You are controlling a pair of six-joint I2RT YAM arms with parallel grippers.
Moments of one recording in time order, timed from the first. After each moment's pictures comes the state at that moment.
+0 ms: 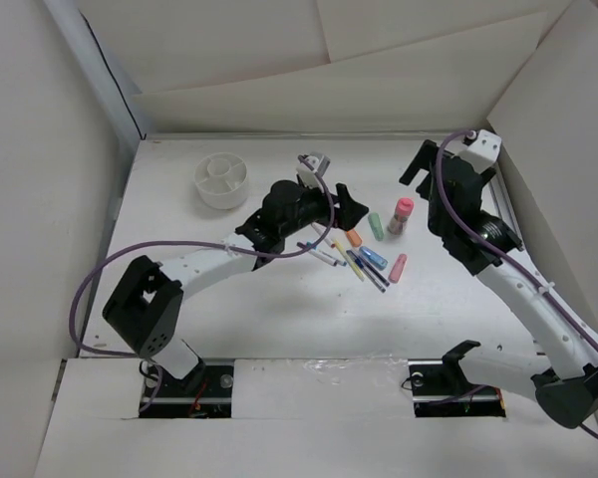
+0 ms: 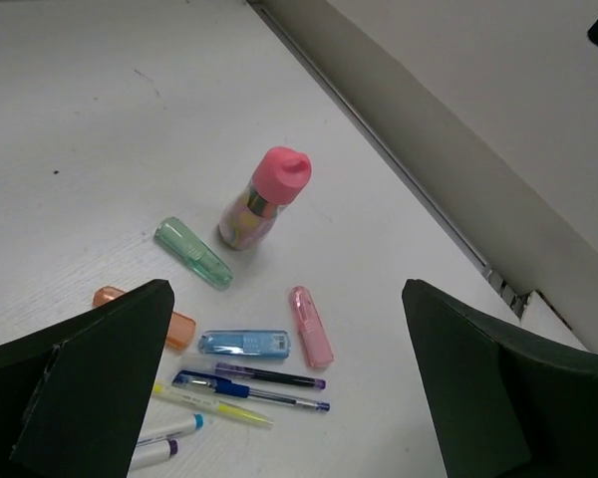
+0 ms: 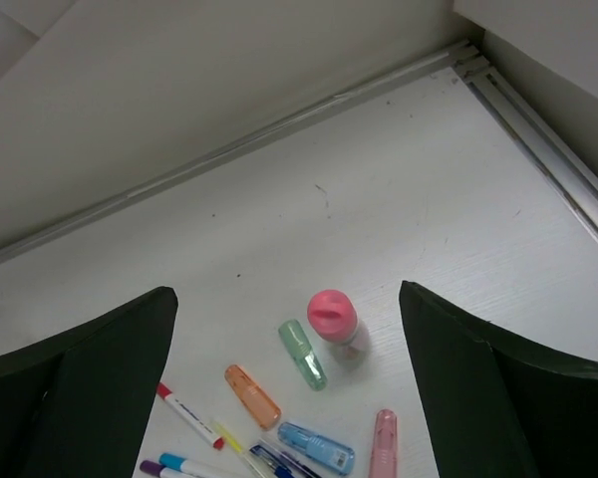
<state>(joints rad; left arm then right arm) -0.75 1.52 1.01 0.41 0.17 -0.49 0.53 1.10 1.22 -0.37 0.78 0.46</state>
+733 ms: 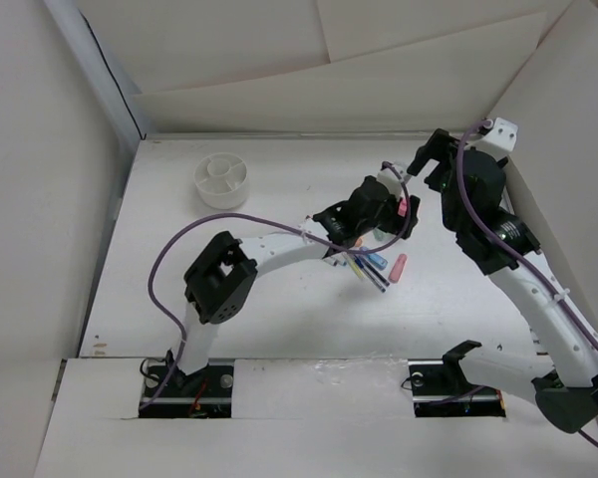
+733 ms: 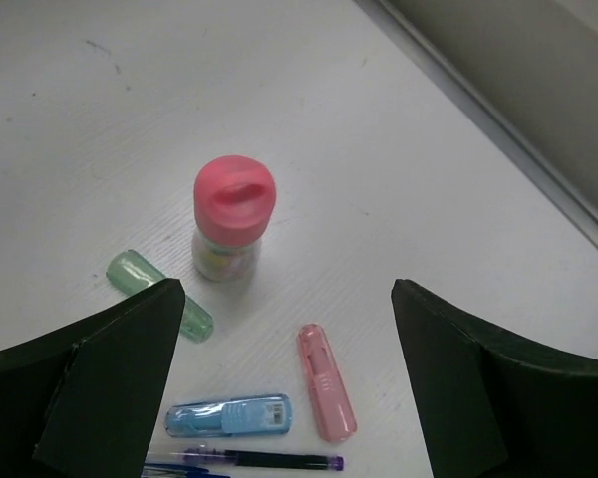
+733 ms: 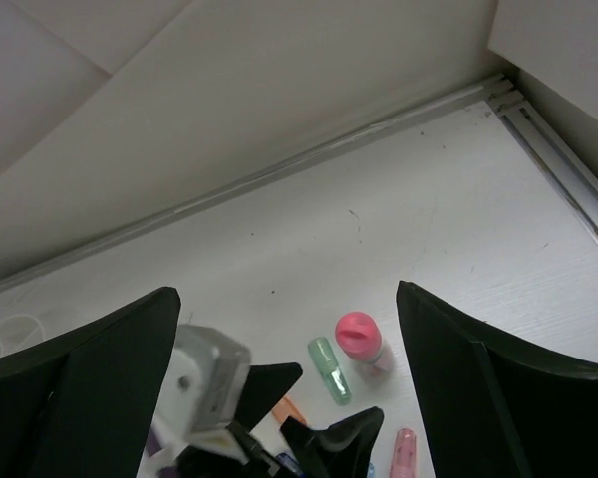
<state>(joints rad) -0.98 1.99 1.57 0.11 -0.08 -0.31 0.50 1.08 1.30 -0.38 0.71 0.42</state>
